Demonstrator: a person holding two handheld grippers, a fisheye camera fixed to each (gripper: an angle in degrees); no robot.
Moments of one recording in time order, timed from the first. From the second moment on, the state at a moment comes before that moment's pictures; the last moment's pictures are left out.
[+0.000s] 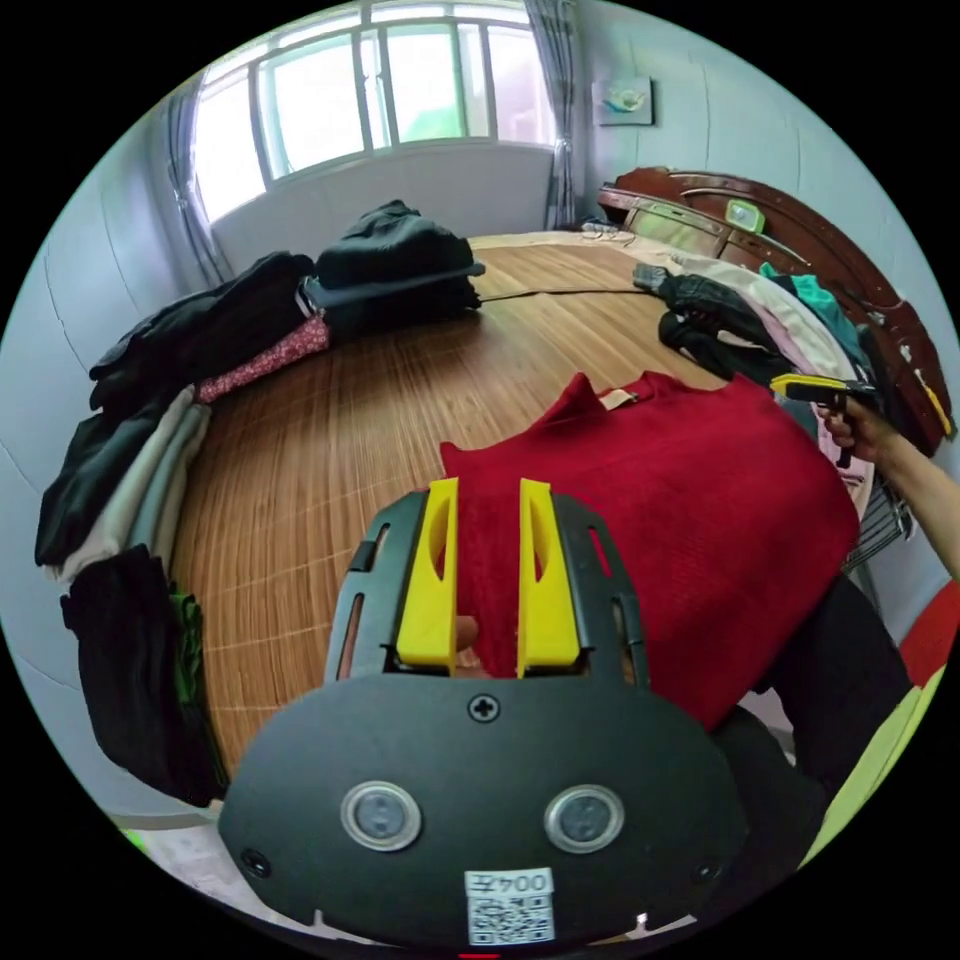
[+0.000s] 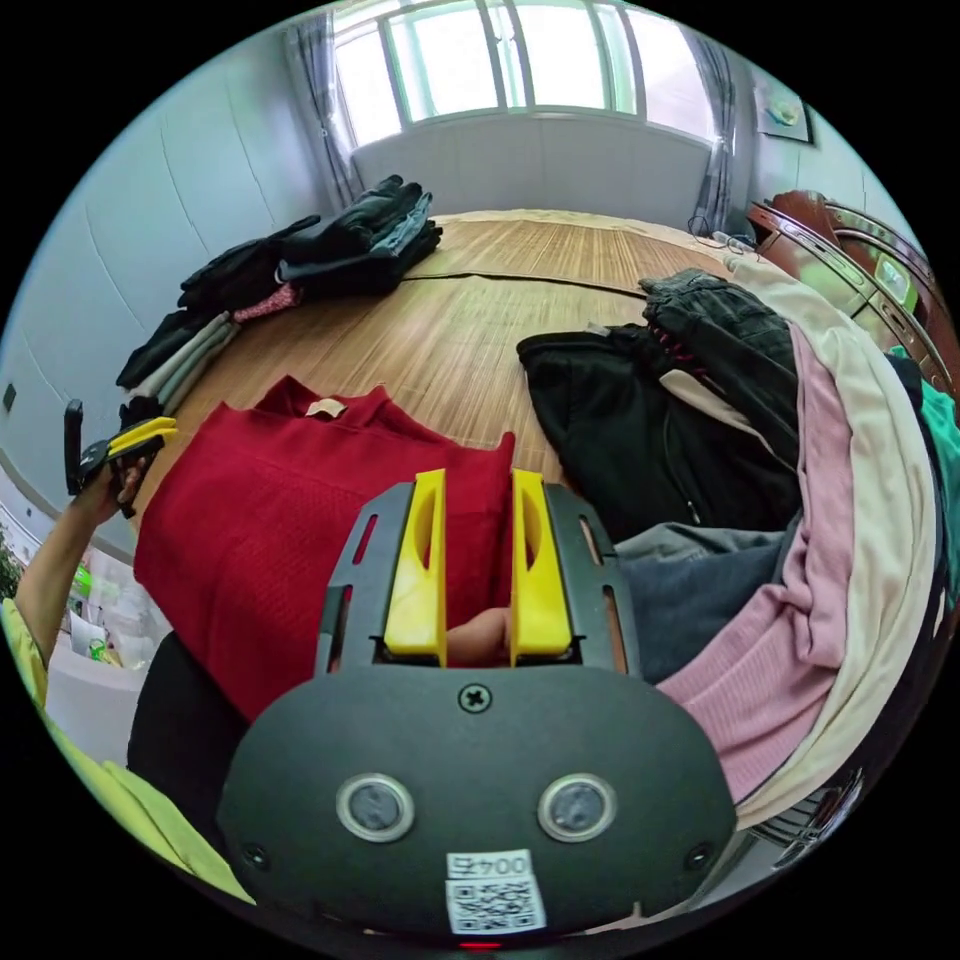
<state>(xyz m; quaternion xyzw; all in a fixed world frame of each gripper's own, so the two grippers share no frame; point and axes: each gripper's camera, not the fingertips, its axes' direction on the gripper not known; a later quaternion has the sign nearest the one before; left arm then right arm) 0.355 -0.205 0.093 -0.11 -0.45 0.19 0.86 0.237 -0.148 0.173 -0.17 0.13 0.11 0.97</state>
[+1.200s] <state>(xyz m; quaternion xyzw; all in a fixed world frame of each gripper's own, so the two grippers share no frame) 0.366 -0.298 0.242 -0.16 -0.37 0.21 0.89 0.167 -0.163 0.271 -0.20 0.09 0.05 0.97</state>
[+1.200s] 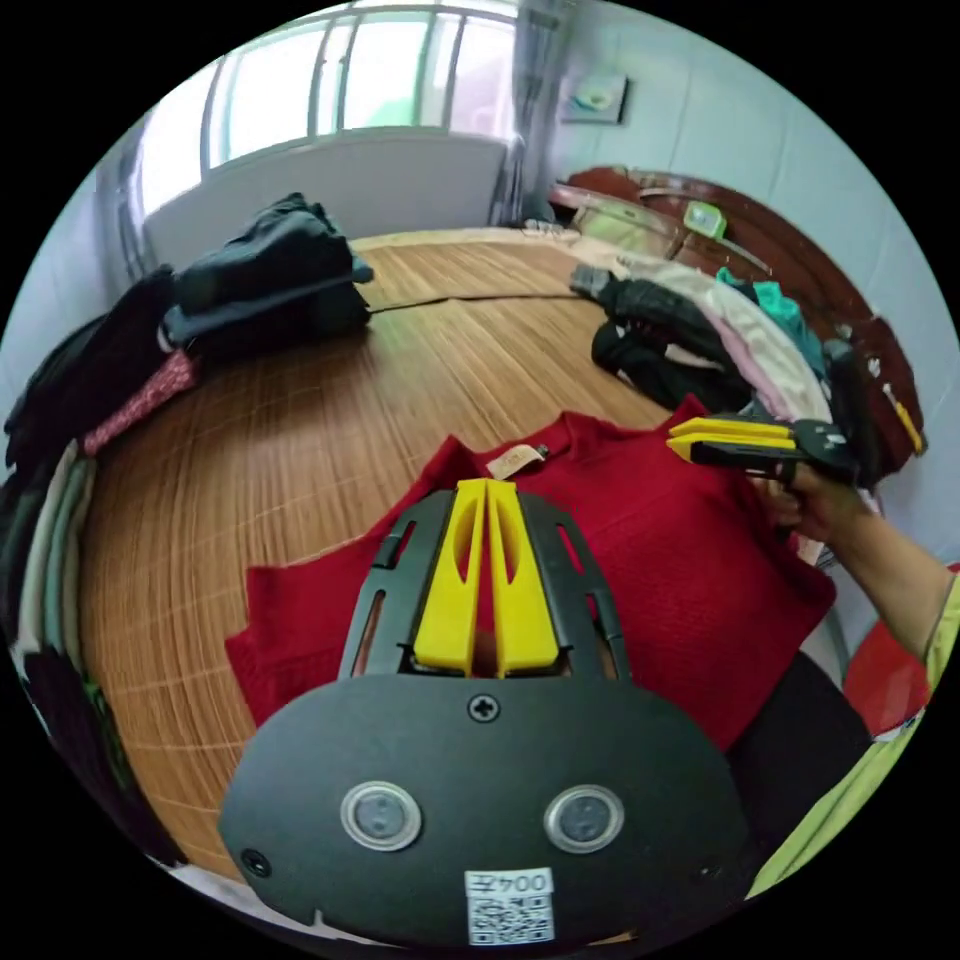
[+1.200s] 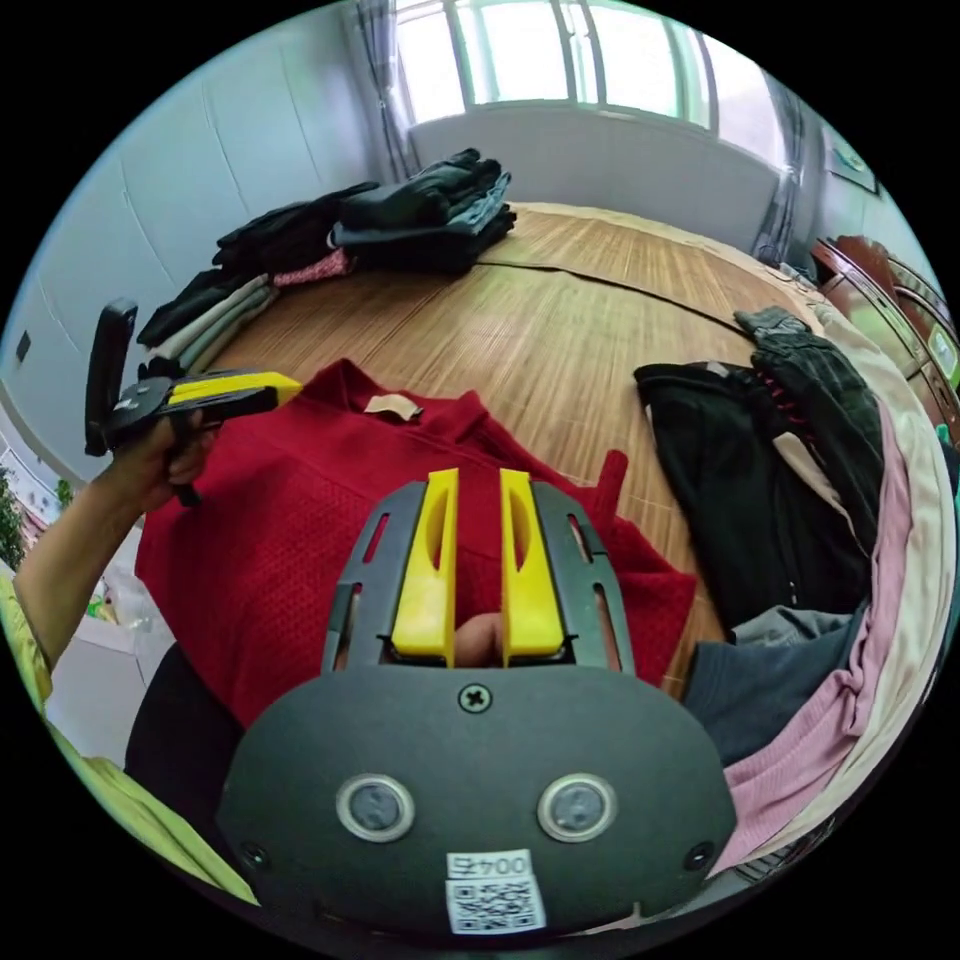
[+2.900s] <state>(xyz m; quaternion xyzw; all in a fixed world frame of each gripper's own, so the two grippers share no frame) 0.380 0.134 0.073 -0.07 -0.53 0.14 0.84 -0.044 0.059 0.149 -0.27 0.22 0.03 0.94</state>
